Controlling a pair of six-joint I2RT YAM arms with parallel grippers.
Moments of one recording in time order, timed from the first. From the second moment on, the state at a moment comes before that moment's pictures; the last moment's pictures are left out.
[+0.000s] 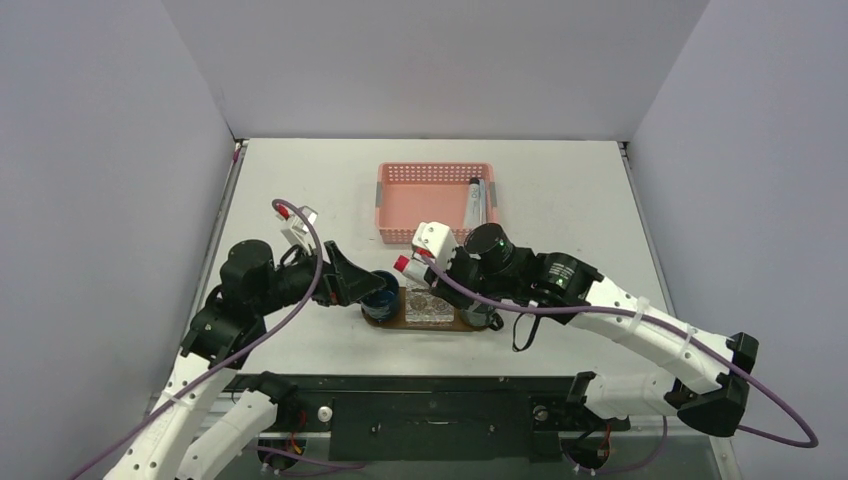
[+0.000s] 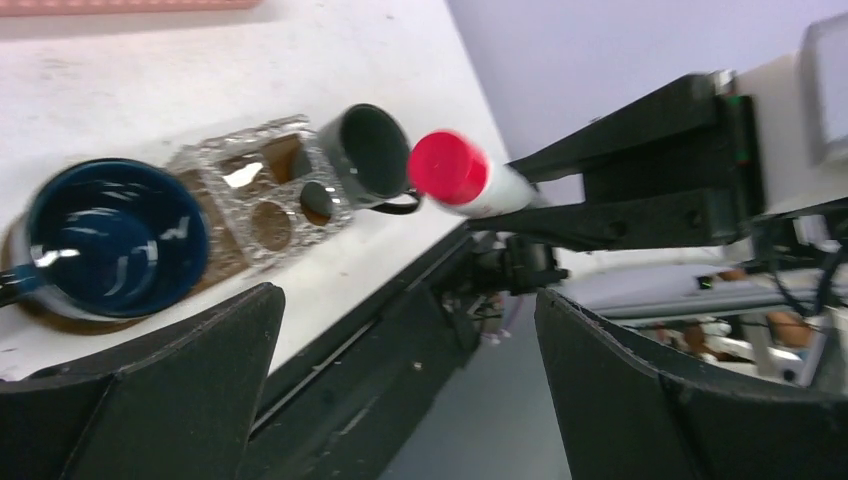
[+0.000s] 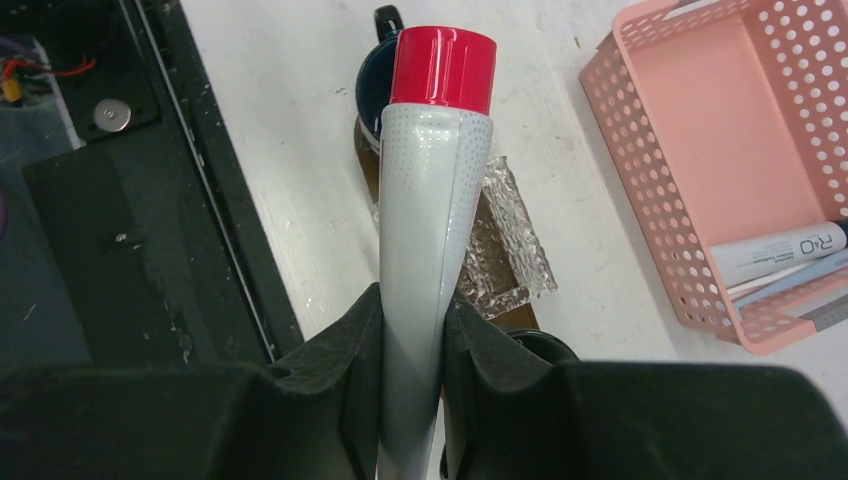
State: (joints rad) left arm -0.43 0.66 0.86 -0.52 0.47 -0.71; right arm 1.02 1.20 1.26 -0.68 -0.07 -0.16
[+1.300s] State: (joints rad) left arm -0.43 0.65 0.73 -0.24 0.87 -1.04; right arm 1.28 1.23 1.35 -0.72 0.03 -0.44
